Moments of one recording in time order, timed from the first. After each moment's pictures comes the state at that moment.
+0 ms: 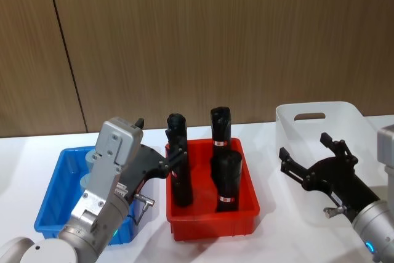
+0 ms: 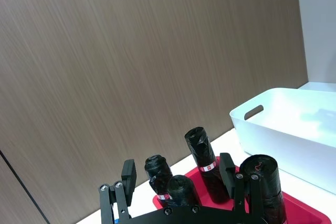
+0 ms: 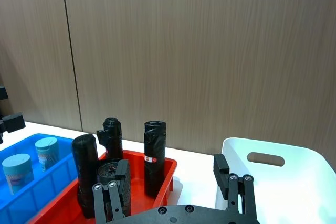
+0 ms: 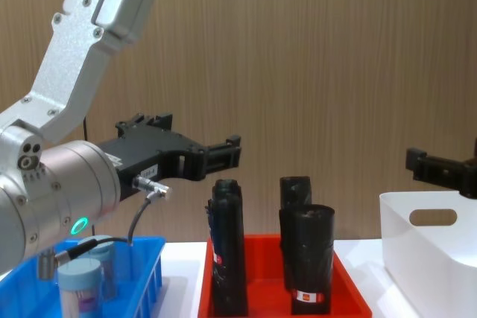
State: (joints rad) left arm -0.24 0.38 0.45 -1.63 -0.20 0.01 -0.01; right arm -0.01 0.34 -0.23 -1.77 0.29 0.03 0.07
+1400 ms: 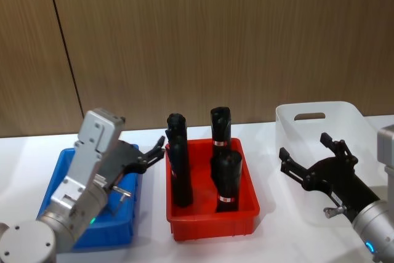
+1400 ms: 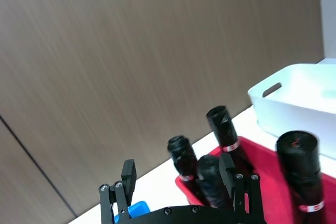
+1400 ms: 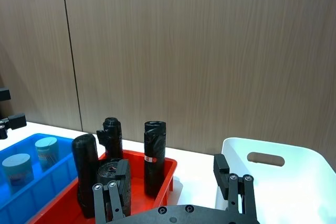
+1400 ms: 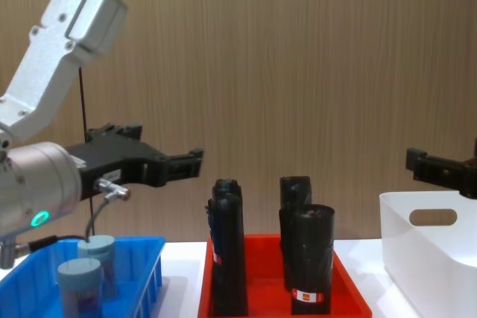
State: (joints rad) left arm -0.29 0.41 0.40 -1.54 -0.20 0.05 -0.09; right arm -0.01 0.34 -0.23 -1.77 0.29 0.03 0.07
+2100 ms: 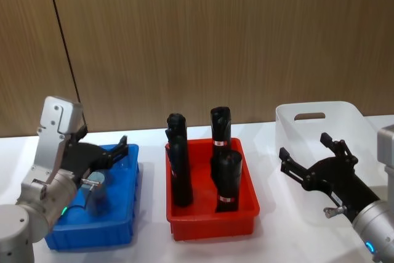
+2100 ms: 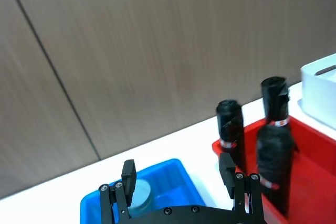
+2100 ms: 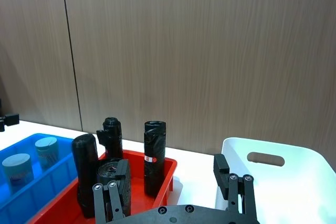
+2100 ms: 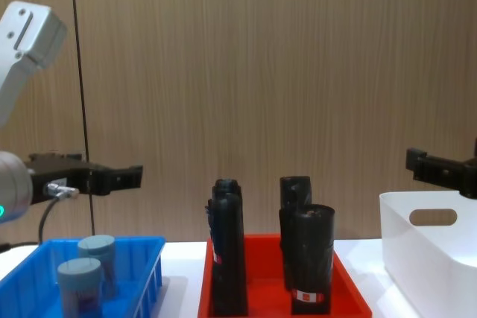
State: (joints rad) left arm -0.33 0.42 0.33 -1.46 -0.35 0.20 -0.04; right arm -0.01 0.34 -0.23 -1.77 0.29 0.03 0.07
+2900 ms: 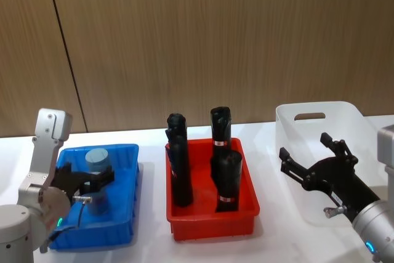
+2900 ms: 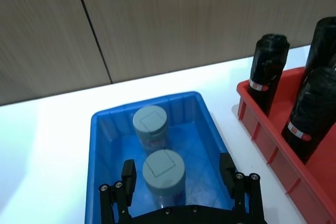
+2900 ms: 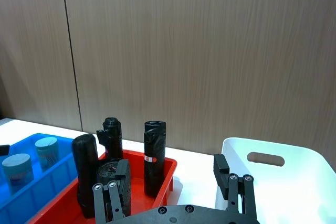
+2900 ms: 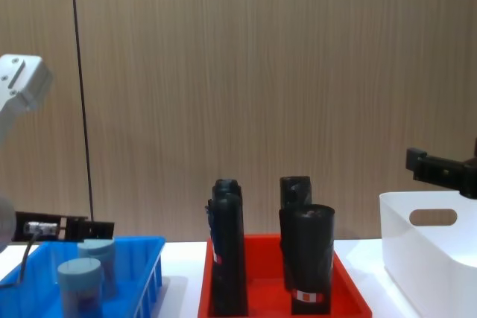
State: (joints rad) left arm -0.32 0.40 0.30 -1.48 -0.48 0.48 0.11; right arm -0.01 0.34 -0.23 -1.77 0.29 0.03 0.07
